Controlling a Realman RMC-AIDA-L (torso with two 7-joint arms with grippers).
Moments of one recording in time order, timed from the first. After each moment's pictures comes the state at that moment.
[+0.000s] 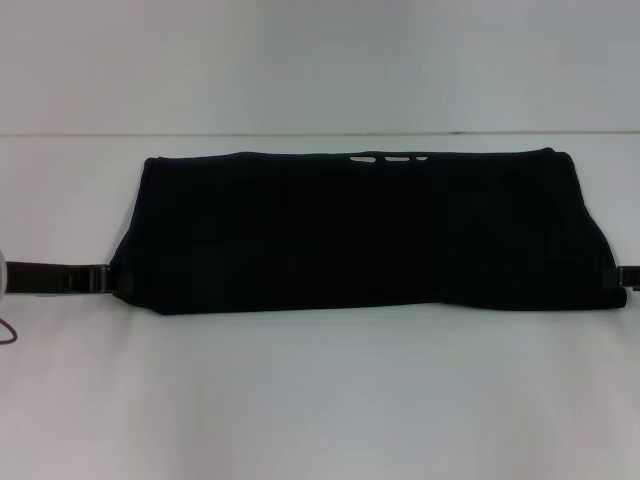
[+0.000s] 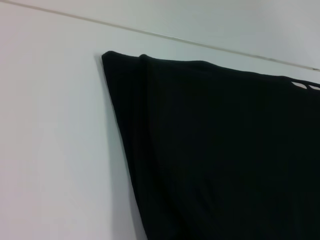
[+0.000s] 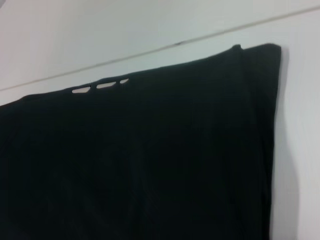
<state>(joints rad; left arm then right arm) -0.59 -2.04 0.58 0.77 2.46 1.25 -2.21 0.60 1.90 -0.50 -0.57 -2.40 -1.25 2.11</state>
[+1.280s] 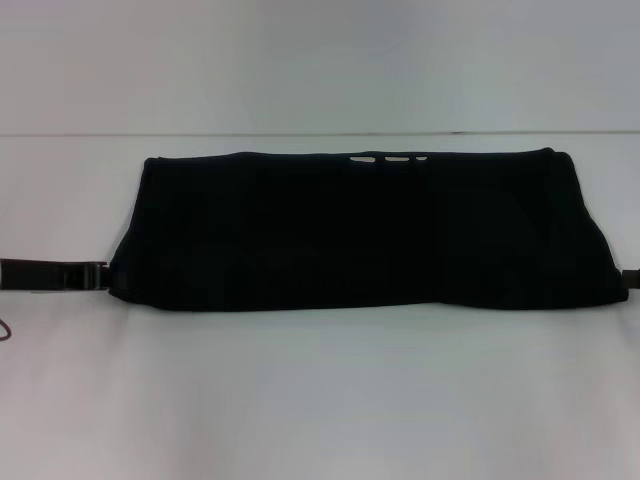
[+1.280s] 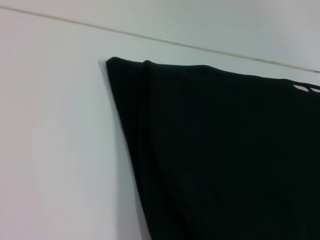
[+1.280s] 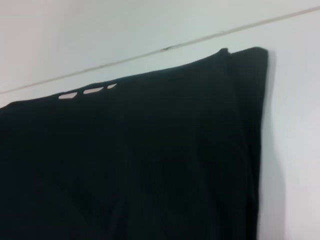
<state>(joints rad) -0.60 -2.03 0.57 0.77 2.46 1.26 -2.20 0.59 1.92 -0.48 -0.57 -2.39 -1.20 2.08</state>
